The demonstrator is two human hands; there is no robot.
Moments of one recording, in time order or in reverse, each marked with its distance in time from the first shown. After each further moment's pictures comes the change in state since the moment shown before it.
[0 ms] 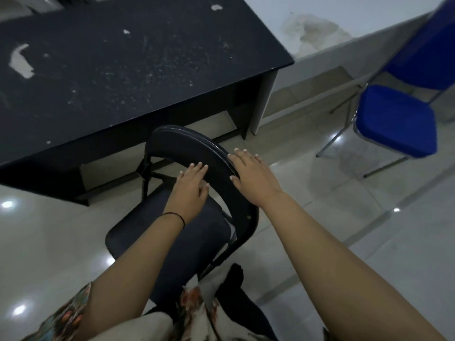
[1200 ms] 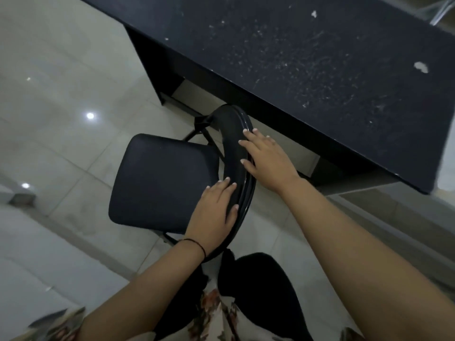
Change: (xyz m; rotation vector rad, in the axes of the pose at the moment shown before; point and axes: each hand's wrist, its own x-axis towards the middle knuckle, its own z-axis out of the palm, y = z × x) left_hand 0.049 0.107 0.082 -0.124 0.486 -0.739; right_hand 0.198 0.028 -0.005 -0.184 -0.200 -1.039
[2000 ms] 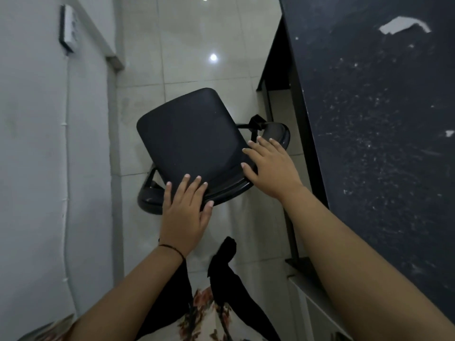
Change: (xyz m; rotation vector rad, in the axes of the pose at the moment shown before) left_hand 0.018 0.094 0.078 0.273 0.481 -0.923; right_hand 0.089 0.050 -0.006 -0.175 -0.183 -0.814
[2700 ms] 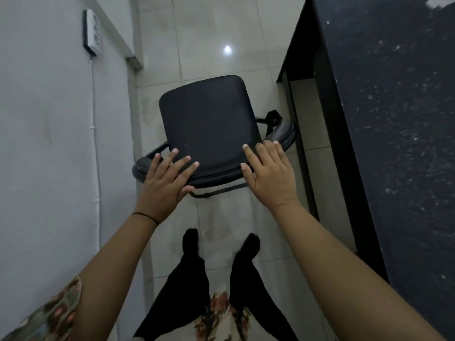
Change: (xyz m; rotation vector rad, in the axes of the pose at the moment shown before) left_hand 0.048 -0.132 -0.012 0.231 0.105 0.380; right_hand 0.018 -0.068 0.041 -0.082 0.402 0.046
